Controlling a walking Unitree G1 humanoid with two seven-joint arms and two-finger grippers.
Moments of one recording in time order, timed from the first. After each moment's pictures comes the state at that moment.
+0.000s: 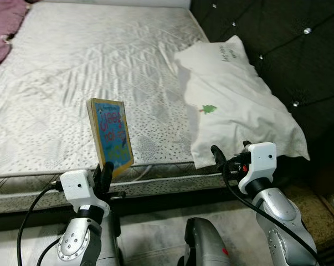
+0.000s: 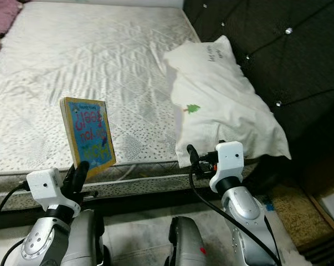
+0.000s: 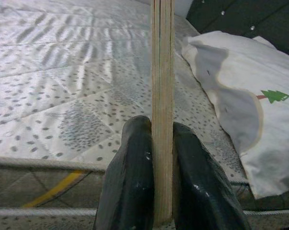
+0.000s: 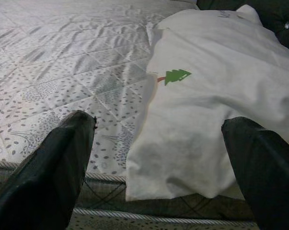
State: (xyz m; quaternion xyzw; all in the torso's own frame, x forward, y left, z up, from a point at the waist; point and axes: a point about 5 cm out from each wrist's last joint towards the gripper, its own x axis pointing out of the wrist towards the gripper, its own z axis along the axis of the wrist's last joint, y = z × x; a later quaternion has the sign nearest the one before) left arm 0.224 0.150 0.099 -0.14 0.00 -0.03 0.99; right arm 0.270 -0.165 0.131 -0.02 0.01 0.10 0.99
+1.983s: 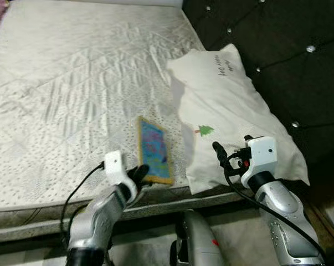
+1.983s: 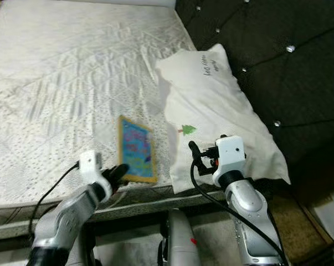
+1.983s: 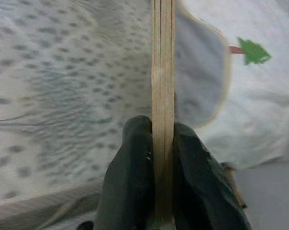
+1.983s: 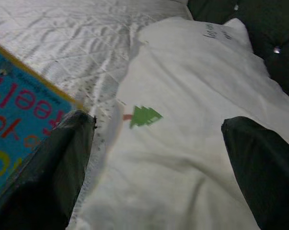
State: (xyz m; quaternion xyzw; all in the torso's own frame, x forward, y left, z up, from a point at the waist) left arm 0.292 0.104 0.075 -0.26 0.22 -0.15 0.93; right arm 0.280 -0.173 0.136 -0.06 0.01 0.11 0.99
